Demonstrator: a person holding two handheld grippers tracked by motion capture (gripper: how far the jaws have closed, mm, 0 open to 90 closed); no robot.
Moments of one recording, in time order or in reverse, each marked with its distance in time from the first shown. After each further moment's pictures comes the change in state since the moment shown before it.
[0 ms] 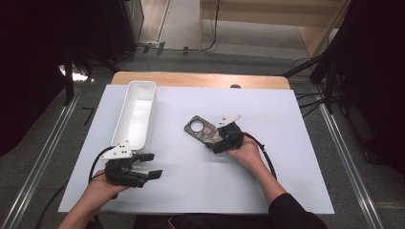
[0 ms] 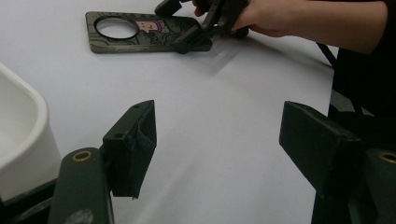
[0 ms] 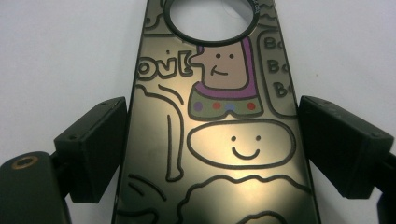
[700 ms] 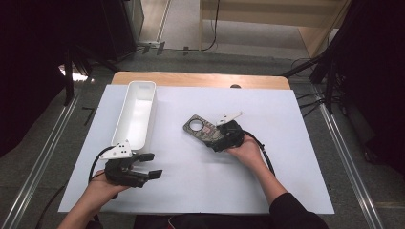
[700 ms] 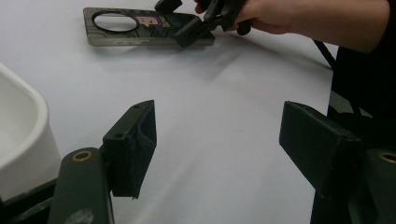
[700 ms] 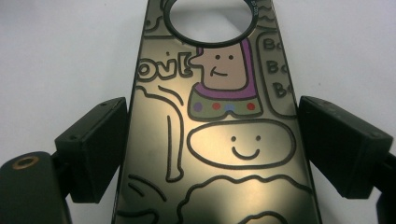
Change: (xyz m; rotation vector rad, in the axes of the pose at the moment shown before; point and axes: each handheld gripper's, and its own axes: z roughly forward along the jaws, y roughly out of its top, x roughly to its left) left arm 0.000 0.000 0.000 -0.002 -0.001 -0.004; right arm -0.003 0.006 -0.007 -0.013 0.053 0.050
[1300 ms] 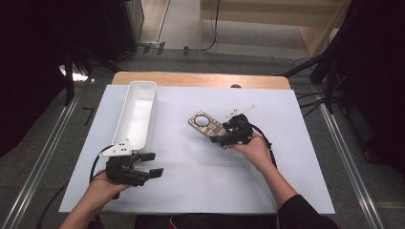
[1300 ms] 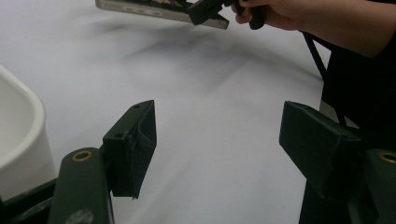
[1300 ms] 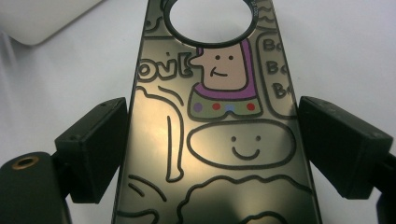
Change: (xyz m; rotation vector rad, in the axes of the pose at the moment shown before) left arm 0.001 0.003 0.000 -0.012 -0.027 -0.059; right arm -0.010 0.005 -0.033 -0.020 0.070 0.158
